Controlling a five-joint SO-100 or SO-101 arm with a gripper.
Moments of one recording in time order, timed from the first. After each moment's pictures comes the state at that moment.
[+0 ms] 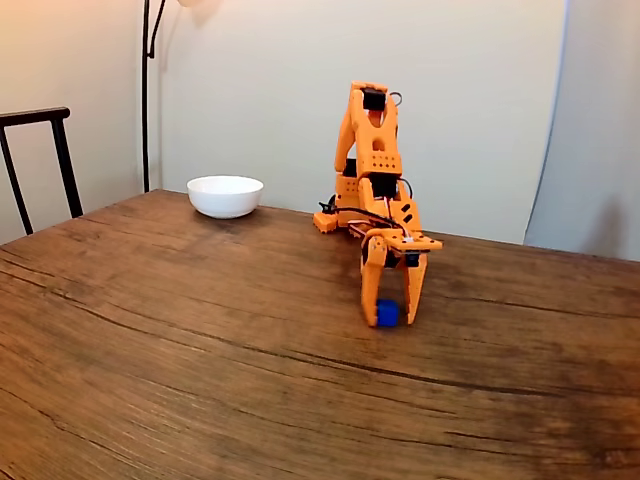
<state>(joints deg) -20.6 78.0 135.4 -13.9 88.1</state>
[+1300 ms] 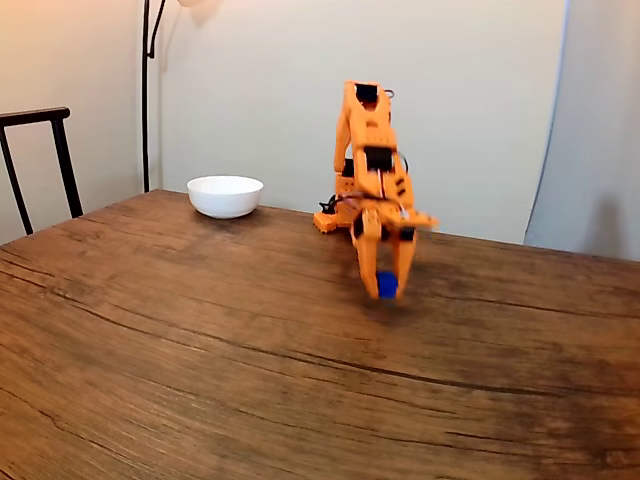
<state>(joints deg) -16.1 99.8 135.5 8.8 98.1</state>
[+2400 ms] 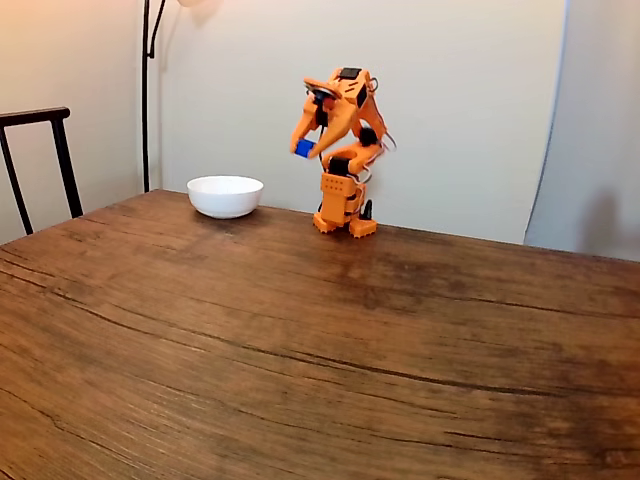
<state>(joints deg) 22.6 176.7 133.1 80.9 110.2</state>
